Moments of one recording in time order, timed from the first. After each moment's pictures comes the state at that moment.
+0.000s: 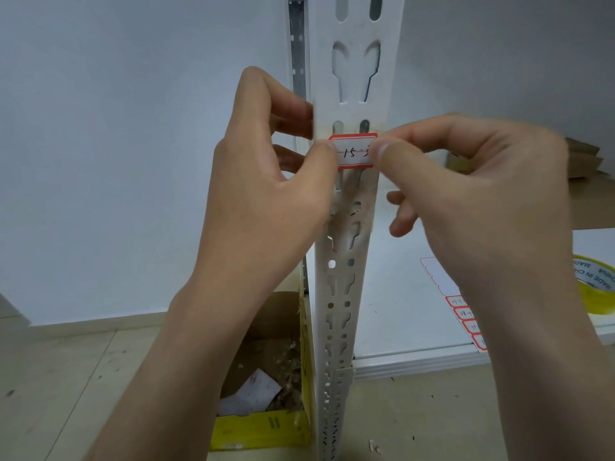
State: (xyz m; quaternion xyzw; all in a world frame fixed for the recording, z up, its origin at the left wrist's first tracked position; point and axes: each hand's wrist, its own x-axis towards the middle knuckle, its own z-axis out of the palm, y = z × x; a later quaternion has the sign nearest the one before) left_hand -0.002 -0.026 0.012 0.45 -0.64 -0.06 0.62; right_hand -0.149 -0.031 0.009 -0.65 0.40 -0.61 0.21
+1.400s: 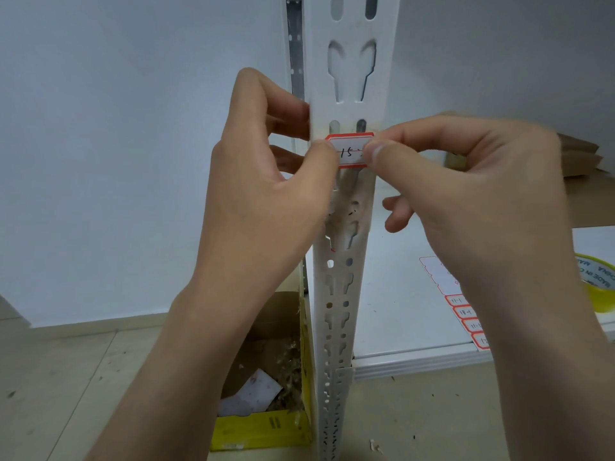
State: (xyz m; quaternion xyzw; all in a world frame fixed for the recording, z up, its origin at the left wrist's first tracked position) left_hand -0.004 -0.026 0.012 0.45 -0.64 -0.06 0.62; right_hand -0.151 -0.034 0.011 -0.67 0.39 -0.60 0.22
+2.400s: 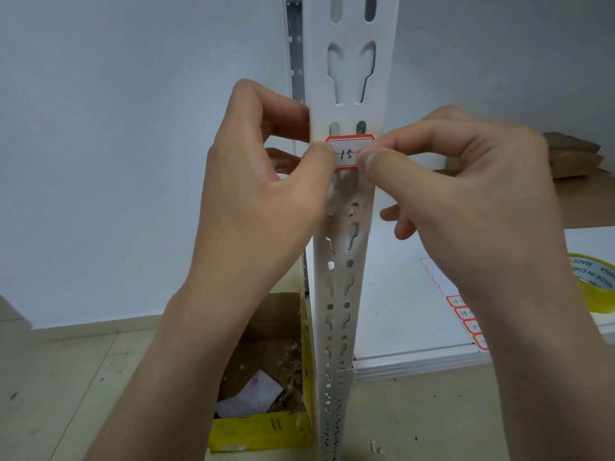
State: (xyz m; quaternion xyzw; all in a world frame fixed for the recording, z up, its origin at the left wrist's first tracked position) left_hand -0.002 -0.025 0.012 0.45 -0.63 -0.08 0.62; right_hand -0.148 -0.034 0.010 -0.68 0.39 -0.59 0.20
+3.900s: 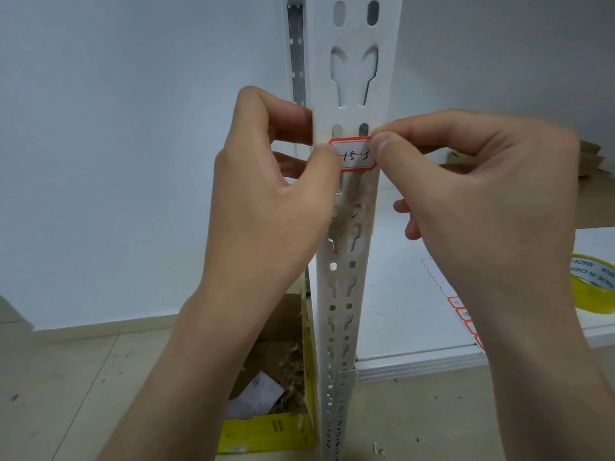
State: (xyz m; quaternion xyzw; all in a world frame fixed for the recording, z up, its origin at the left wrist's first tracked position) left_hand -0.008 -0.023 0.010 0.46 -0.62 -0.08 0.64; right_hand -0.145 -0.030 0.016 -0.67 0.41 -0.60 0.16
